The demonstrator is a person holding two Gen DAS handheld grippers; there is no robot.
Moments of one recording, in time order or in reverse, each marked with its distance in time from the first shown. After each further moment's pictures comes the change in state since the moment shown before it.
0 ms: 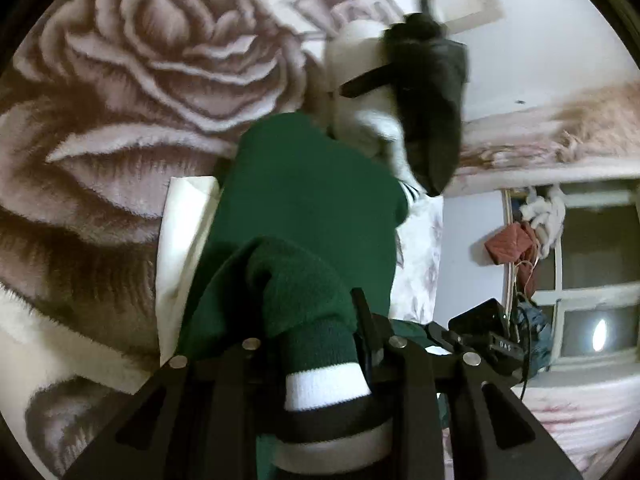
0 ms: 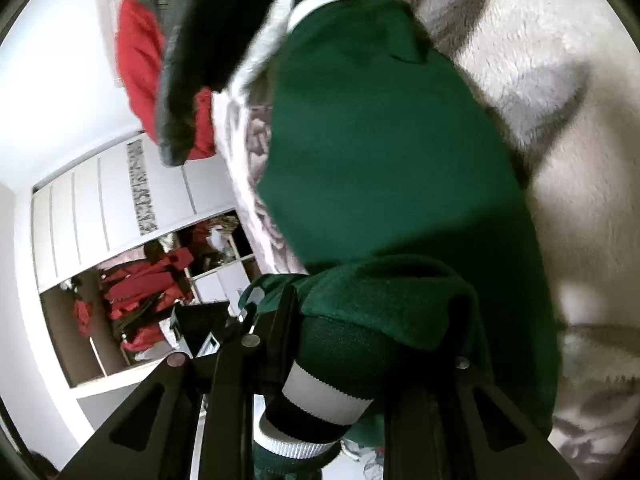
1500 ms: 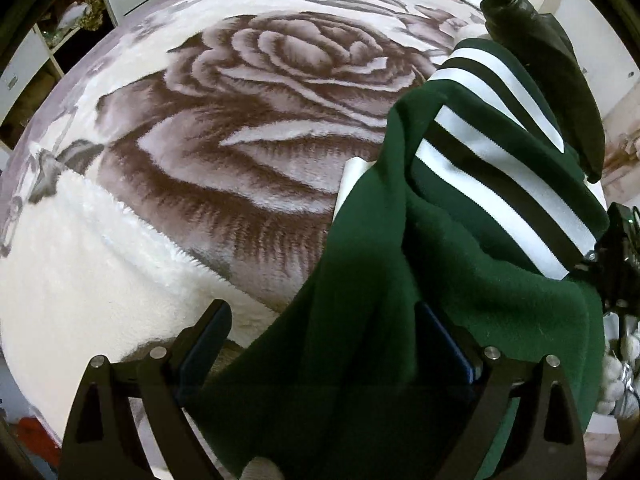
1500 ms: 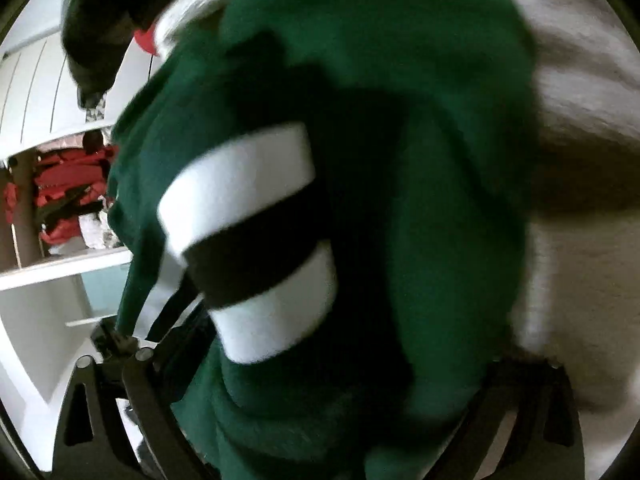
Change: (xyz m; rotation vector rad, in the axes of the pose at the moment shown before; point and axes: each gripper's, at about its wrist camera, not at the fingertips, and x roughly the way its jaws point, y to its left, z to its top) left arm 0.013 0.009 -0.068 0.074 -0.258 0.719; right arm 0.117 -0.002 0.111 -0.403 0.248 -0.273
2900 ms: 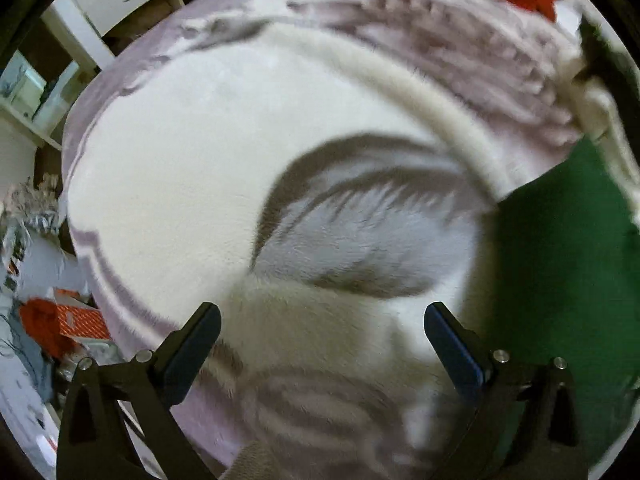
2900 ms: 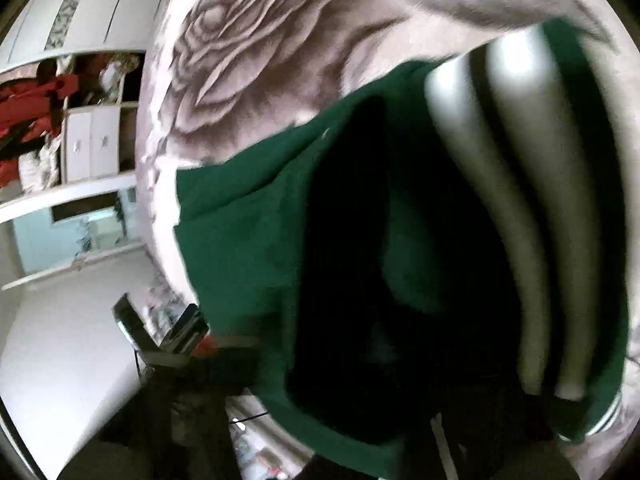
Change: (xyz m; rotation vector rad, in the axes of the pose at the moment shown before) left arm -0.060 0.079 -0.151 -0.278 -0.004 0.207; right arm -0.043 0.065 -0.102 -0.030 0.180 -0.274
